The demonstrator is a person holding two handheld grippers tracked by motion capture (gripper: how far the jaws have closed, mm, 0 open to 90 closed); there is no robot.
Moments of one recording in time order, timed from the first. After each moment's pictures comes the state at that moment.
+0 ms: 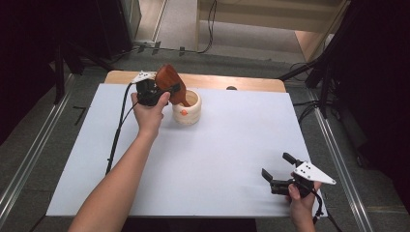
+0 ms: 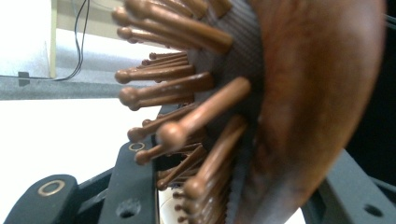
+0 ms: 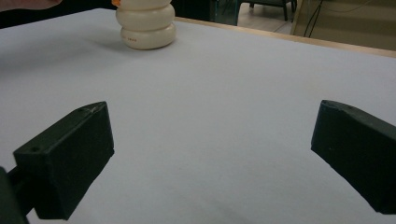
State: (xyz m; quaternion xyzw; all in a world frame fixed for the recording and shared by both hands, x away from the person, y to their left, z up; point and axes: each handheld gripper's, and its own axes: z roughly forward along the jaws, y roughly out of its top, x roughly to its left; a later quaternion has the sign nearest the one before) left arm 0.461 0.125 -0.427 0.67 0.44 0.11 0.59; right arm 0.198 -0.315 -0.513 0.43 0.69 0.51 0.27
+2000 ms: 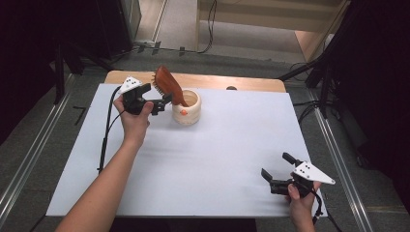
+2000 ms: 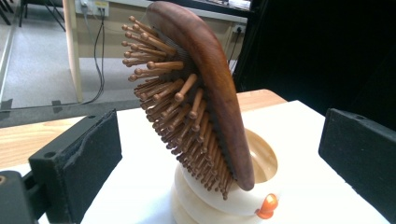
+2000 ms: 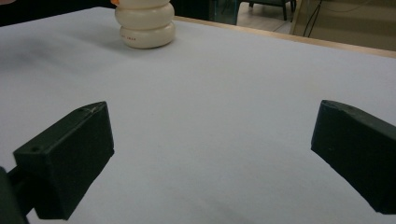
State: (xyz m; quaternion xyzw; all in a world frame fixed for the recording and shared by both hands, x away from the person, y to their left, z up) left arm 0.419 0.155 -0.412 0.69 0.40 0.19 0.58; right arm 0.199 -0.314 -0.512 0.43 0.69 0.51 0.28
